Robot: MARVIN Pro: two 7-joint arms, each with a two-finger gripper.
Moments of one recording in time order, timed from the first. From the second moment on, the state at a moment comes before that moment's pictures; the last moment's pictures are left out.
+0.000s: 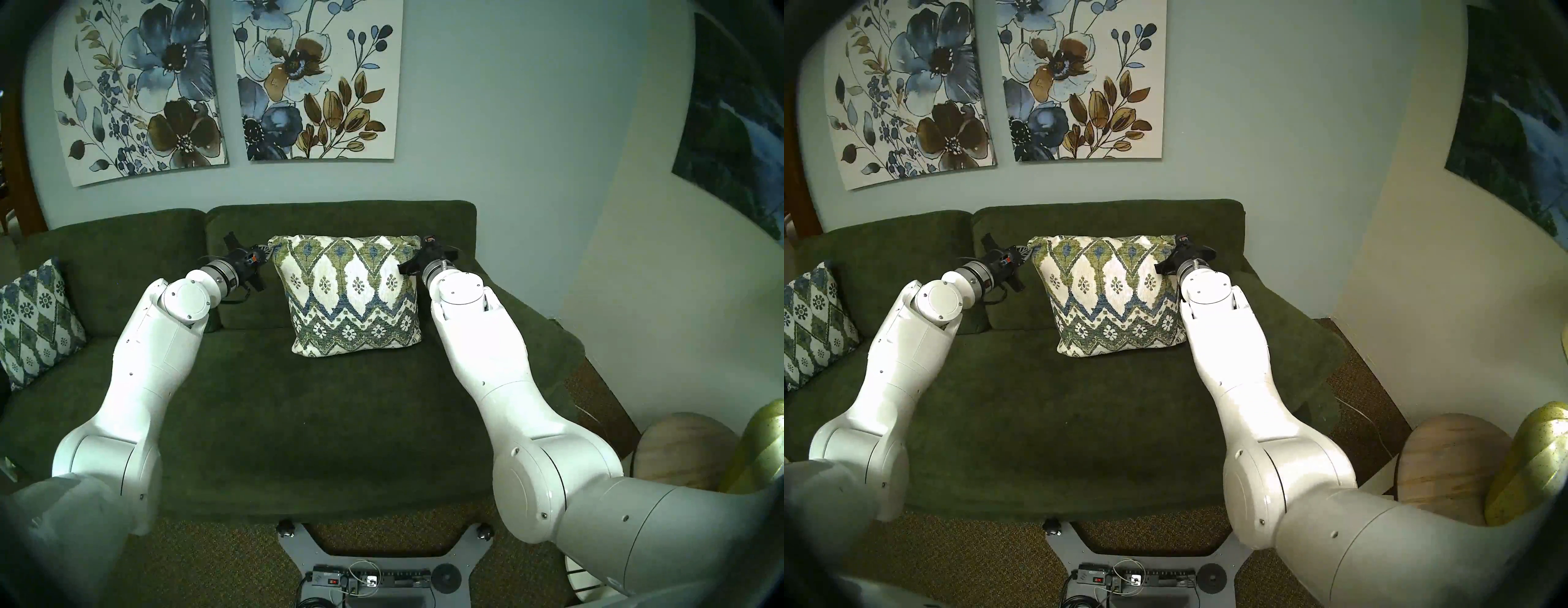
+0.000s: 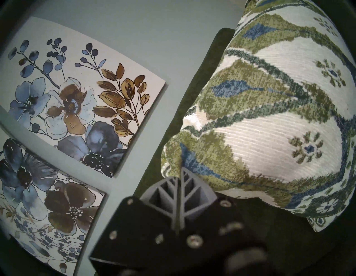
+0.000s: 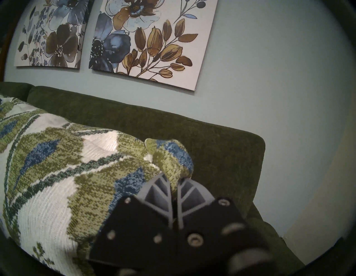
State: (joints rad) left arm 0.97 -1.12 -1.50 -0.97 0.62 -0.29 -0.37; right arm -0.89 -1.72 1.51 -0.89 -0.31 0.12 0.08
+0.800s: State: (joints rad) left arm 1.14 -1.21 -1.41 -0.71 0.66 -0.45 -0.20; right arm -1.02 -1.68 1.54 -0.67 -0.31 -0.07 0.07
